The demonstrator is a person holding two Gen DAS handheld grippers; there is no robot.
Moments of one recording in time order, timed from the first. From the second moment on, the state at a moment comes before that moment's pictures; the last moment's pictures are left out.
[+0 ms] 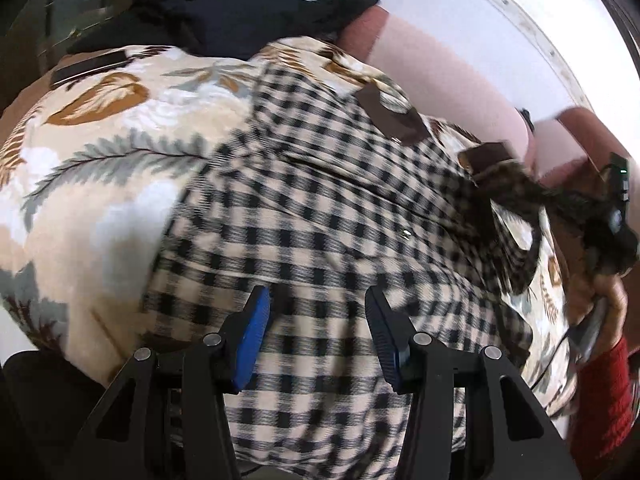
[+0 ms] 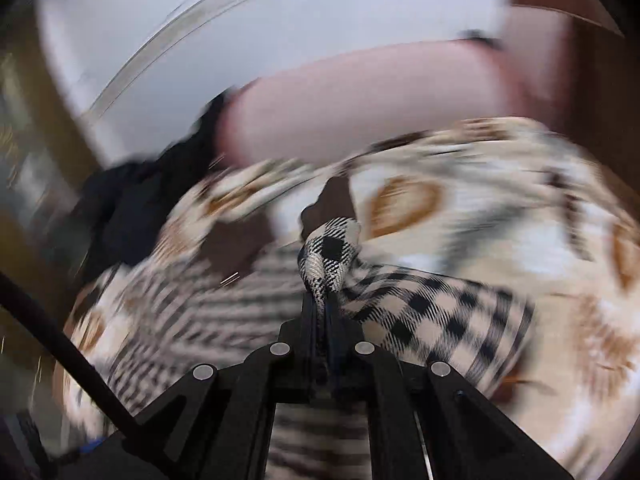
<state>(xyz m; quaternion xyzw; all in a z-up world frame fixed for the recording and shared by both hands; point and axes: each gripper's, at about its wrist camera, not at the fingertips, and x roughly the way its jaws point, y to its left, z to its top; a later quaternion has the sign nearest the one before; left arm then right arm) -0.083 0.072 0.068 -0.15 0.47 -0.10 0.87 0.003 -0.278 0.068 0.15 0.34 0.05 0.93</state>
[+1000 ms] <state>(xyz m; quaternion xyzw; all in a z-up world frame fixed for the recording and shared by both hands) 0.113 -0.085 0.048 -0.06 0.51 -0.24 0.82 -0.080 -0.294 0.004 0.19 0.39 0.08 0.90</state>
